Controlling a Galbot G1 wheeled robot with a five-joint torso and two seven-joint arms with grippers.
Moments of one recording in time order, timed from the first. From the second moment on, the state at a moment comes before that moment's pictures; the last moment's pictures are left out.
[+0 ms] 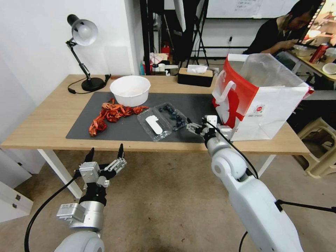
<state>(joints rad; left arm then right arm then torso) 1.75 -1.61 -0.58 -2.31 -0.19 0.00 0.03 -0.83 1.25 0.10 1.79 0.62 -0.48 0.44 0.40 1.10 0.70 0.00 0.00</state>
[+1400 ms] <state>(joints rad) 1.73 -1.61 -0.59 -2.28 -0.20 -0.02 0.02 -0.71 1.27 0.07 1.72 0.70 -0.74 0.55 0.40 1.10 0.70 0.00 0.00</state>
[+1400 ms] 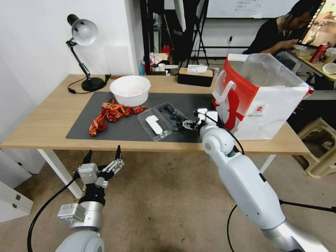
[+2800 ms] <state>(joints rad) 1.73 -1.61 -0.58 -2.27 -0.20 -0.04 0.02 -0.85 1.24 0.18 1.94 0.74 -0.66 0.48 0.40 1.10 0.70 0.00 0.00</state>
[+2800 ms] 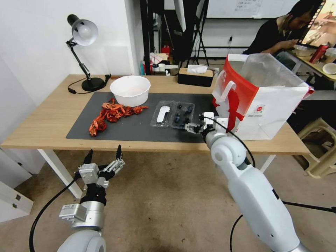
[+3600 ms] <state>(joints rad) 1.73 -1.59 -0.58 -2.26 -0.22 -0.04 0.01 -1.53 1.18 0.31 2.37 0.14 -0.05 0.28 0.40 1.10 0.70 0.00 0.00</state>
